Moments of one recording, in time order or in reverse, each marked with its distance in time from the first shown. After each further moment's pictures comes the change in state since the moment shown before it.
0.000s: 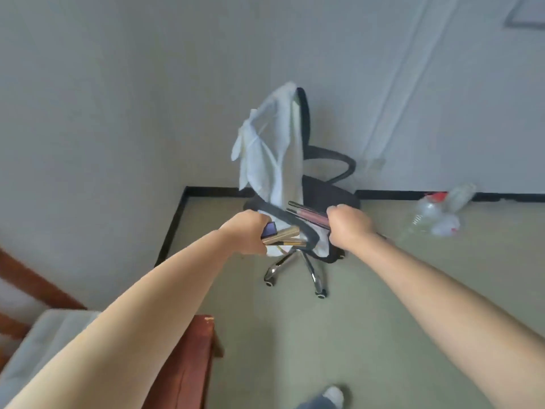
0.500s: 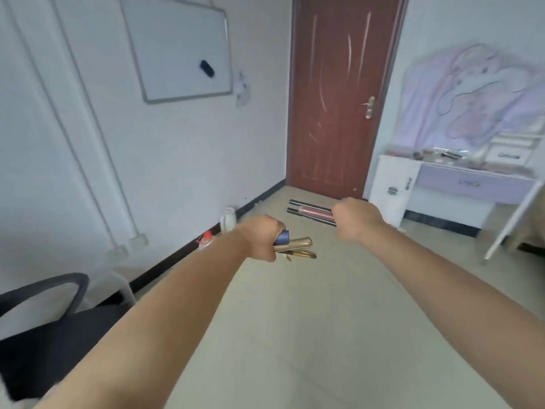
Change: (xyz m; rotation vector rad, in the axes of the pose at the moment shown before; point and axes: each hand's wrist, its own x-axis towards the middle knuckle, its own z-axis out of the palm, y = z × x) left_hand 0.163 0.591 0.002 0.380 0.046 1.065; right_hand -0.261 0.492 -0.038 -0.009 0.062 0.930
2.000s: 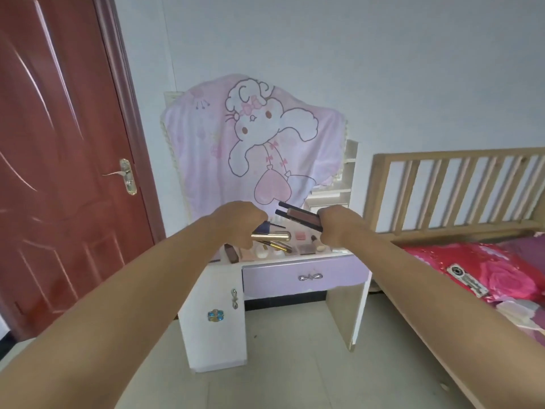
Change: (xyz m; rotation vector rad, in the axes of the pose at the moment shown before) left_hand 1.237 0.292 -0.113 0.197 0.156 0.750; right_hand 0.691 0.918 0.135 0.123 0.030 0.719
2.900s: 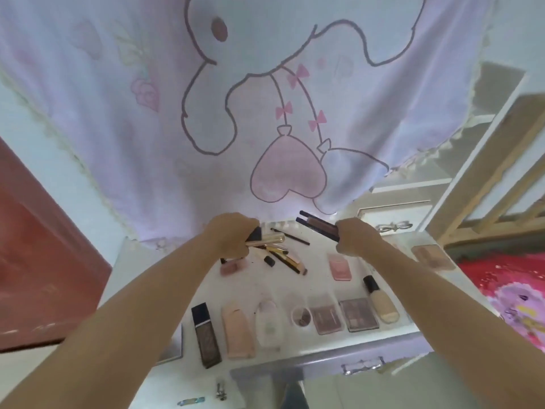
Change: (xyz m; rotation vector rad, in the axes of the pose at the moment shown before) left_hand 0.468 -0.276 0.271 -0.198 -0.164 -0.077; right_hand 0.552 0.090 0.248 0.038 -0.350 0.142
